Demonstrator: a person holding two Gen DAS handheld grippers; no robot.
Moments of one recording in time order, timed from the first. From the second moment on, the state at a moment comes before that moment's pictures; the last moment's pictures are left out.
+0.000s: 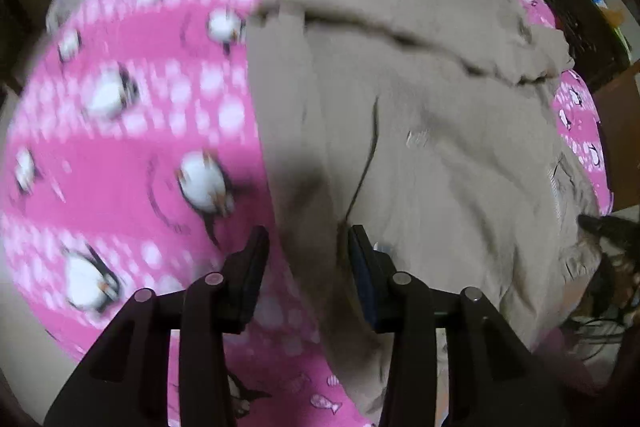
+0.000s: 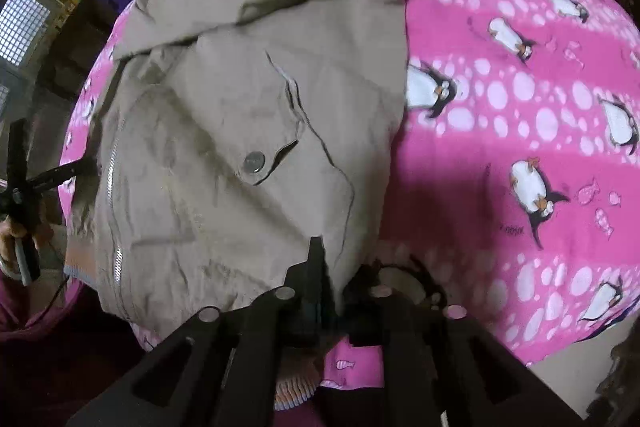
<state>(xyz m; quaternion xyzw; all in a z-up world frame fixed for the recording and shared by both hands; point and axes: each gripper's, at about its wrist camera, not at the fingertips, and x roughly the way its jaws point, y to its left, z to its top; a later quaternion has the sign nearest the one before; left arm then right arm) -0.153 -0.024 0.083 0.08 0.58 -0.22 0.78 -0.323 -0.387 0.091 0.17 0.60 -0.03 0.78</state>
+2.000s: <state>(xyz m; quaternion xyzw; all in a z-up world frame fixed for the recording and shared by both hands) -0.050 -0.124 0.118 -0.01 0.52 -0.20 0.83 -0.141 -0.419 0.255 0.14 0.33 0.14 0.92</state>
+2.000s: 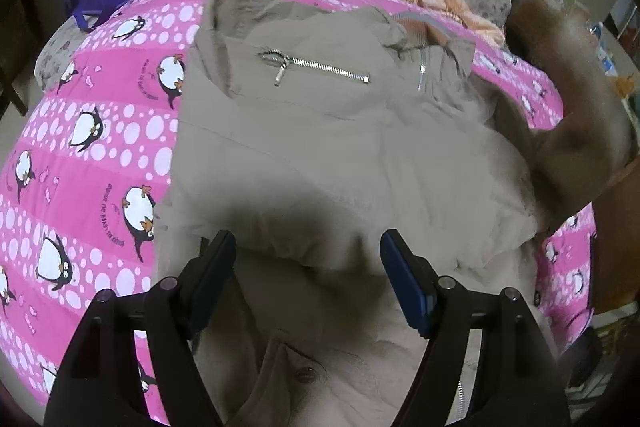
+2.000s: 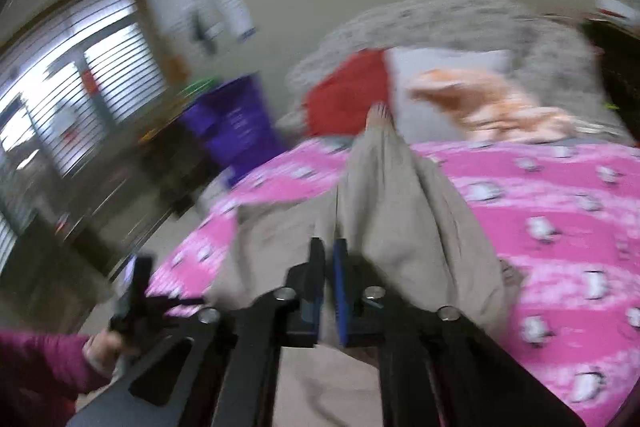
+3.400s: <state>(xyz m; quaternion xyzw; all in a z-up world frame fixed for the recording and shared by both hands) -0.003 -0.134 0.144 -0.17 0.51 -0.20 0.82 -0.208 -0.434 0.143 0.16 0.45 -0.02 0.88</state>
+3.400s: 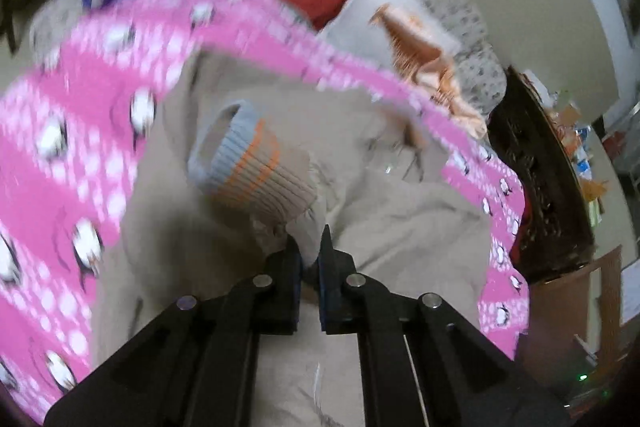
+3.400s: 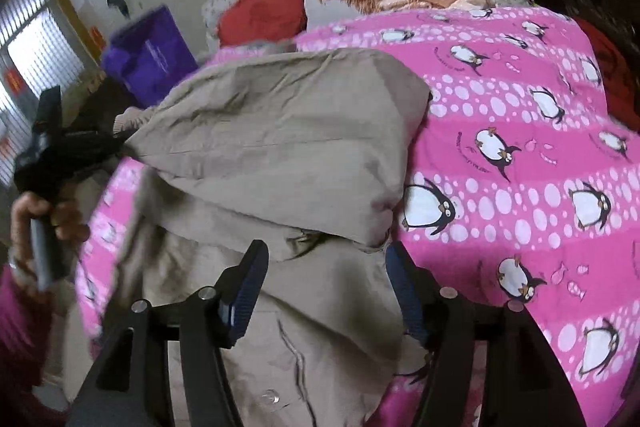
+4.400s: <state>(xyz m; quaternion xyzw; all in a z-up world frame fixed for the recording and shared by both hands) -0.010 -0.132 0.119 -0.19 0.49 -0.19 0.83 -0.217 -0.489 0.139 0.23 0.42 -0.10 0.87</state>
